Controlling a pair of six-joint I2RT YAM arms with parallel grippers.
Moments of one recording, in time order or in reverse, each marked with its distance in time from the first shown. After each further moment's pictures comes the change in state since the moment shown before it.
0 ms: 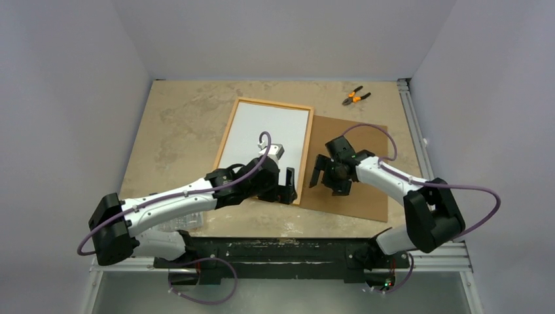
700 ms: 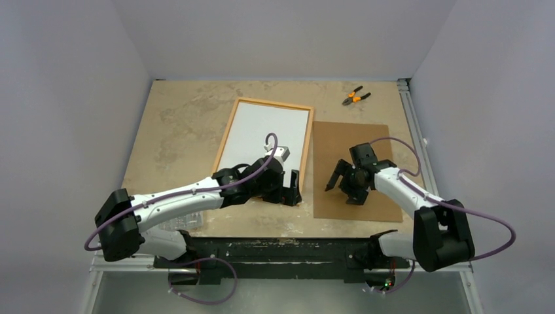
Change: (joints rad) left arm -0.002 0.063 0.000 0.049 0.071 0.000; right arm -0.218 -0.147 -0.163 -0.018 -0.077 0.010
